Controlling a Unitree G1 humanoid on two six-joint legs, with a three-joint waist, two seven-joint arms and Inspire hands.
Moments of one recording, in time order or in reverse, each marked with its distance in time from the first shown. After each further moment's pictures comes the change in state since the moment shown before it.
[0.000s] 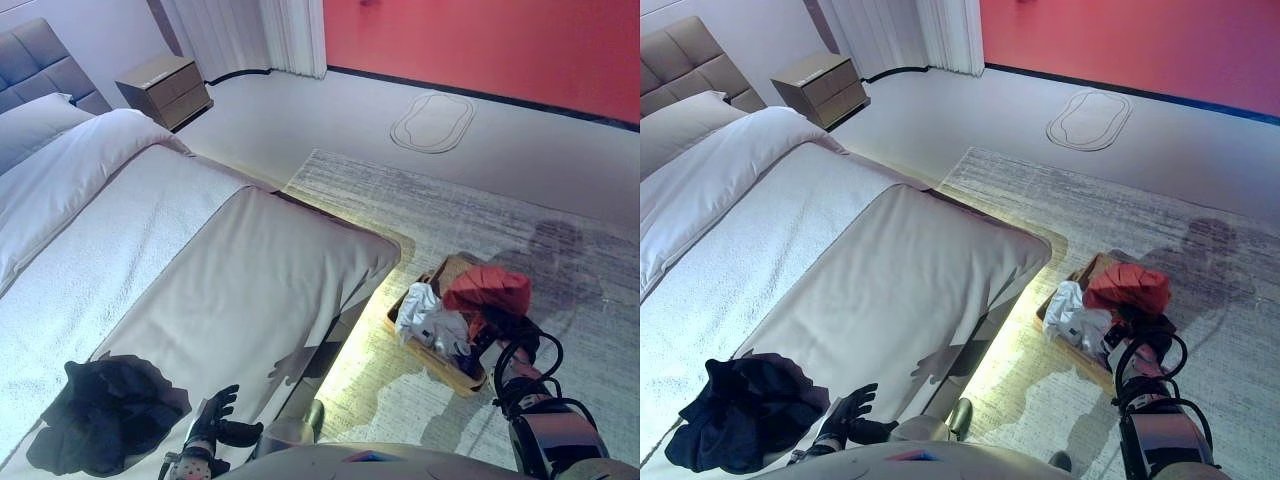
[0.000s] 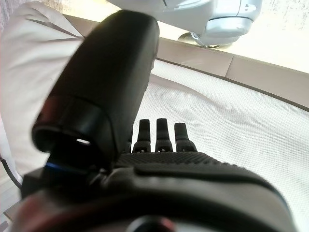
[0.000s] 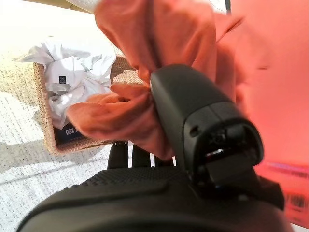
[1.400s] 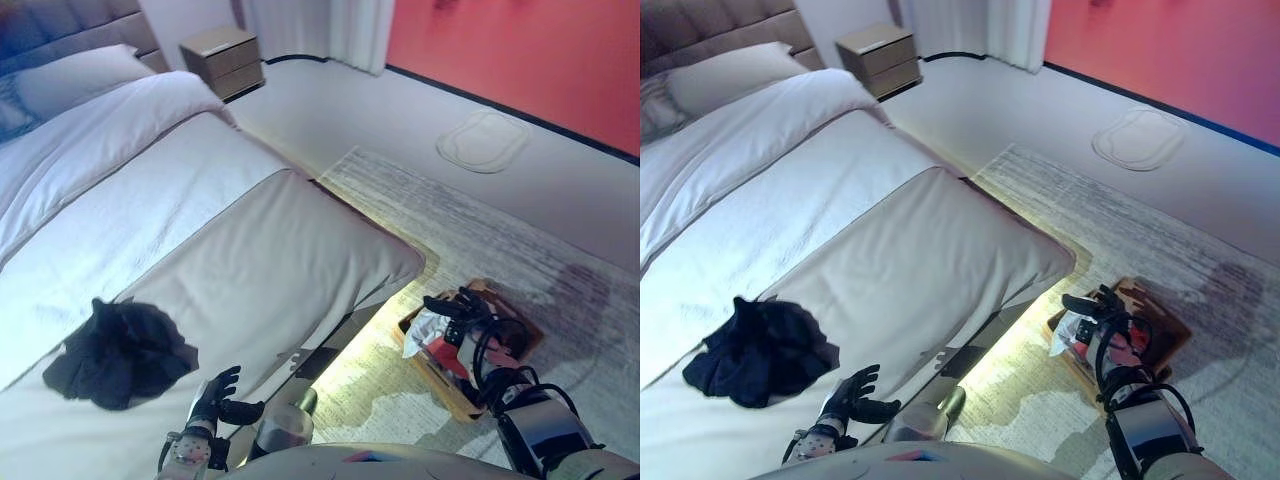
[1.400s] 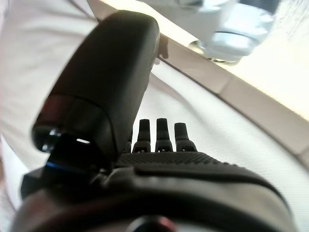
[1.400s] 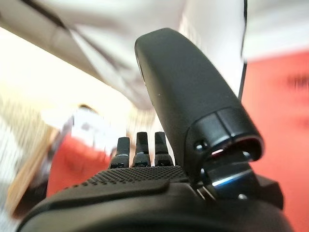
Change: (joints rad) left arm -0.057 0.008 0.058 0.004 0.001 0.008 -0.044; right arm -0.053 0.066 0.209 0.000 -0.103 0.052 0.194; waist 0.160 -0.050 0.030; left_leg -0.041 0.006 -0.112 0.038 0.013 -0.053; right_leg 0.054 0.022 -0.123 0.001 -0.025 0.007
